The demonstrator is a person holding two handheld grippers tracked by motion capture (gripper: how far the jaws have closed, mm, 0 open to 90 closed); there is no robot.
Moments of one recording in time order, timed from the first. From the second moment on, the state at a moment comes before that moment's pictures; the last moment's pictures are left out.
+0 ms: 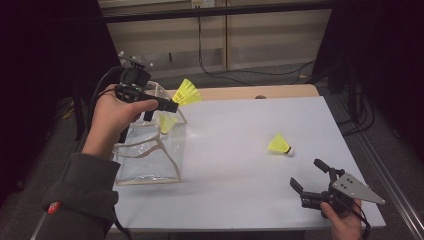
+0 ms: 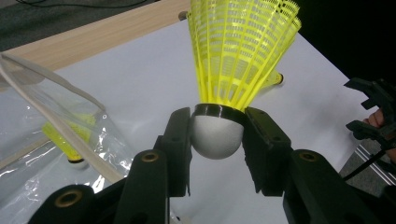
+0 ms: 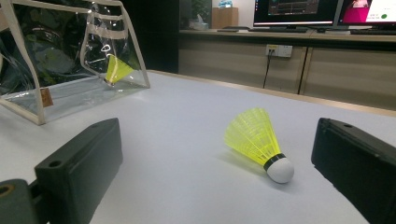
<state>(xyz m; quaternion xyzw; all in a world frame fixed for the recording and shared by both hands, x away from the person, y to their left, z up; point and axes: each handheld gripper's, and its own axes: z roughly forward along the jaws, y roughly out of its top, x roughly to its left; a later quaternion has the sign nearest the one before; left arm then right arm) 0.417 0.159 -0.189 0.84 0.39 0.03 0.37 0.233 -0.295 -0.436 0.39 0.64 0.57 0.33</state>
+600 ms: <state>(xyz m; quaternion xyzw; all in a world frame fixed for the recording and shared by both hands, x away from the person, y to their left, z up) 0.417 0.174 -0.188 0.83 0.41 0.05 0.37 0.233 -0.295 -0.436 0.39 0.64 0.57 0.33</state>
